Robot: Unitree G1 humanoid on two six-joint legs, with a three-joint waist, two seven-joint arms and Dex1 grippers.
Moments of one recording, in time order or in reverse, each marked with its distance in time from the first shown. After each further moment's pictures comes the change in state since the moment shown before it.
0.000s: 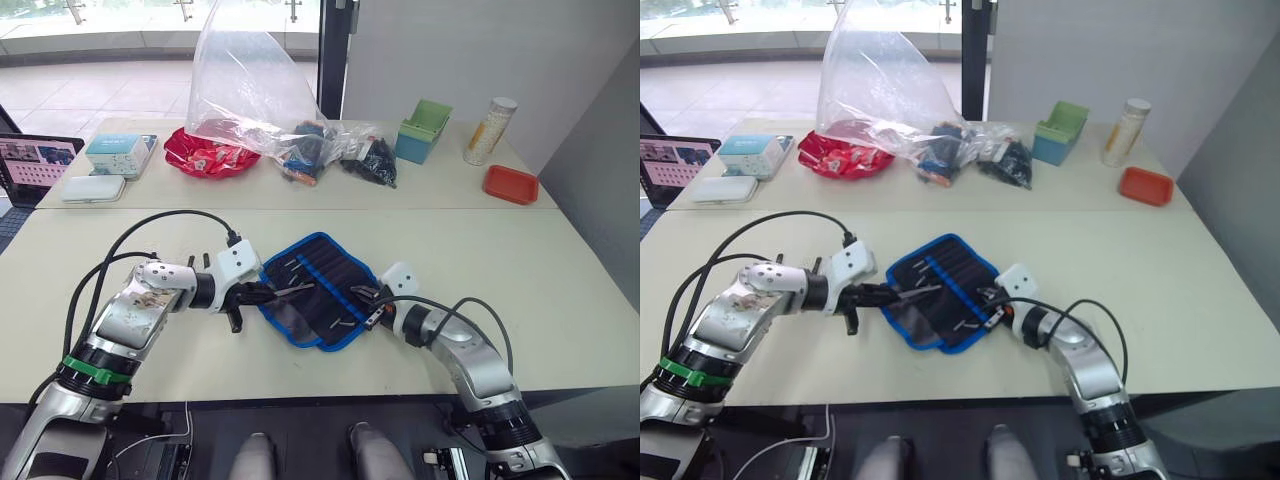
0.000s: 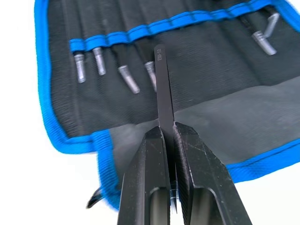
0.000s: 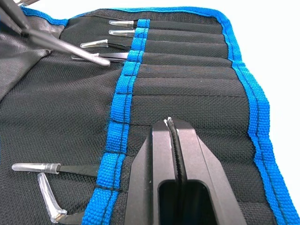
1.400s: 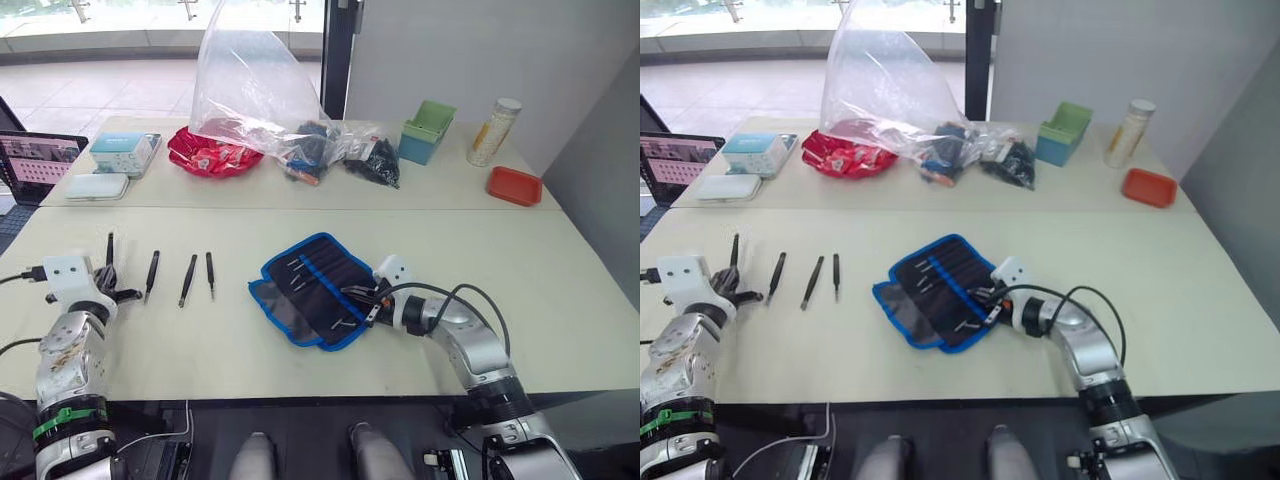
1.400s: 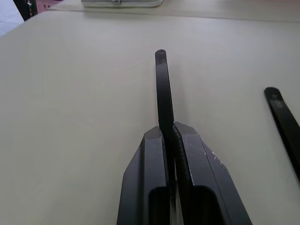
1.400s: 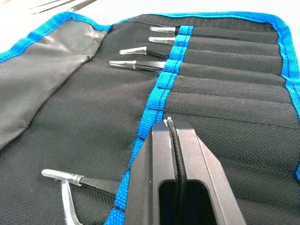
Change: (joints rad) left arm 0.185 -0.226 0.716 0.392 -0.065 -0.395 0.796; right arm -0.114 -0.012 -0.017 0.139 0.037 -0.023 0.205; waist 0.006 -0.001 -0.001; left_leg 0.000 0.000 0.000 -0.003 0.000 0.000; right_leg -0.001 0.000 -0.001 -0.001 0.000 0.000
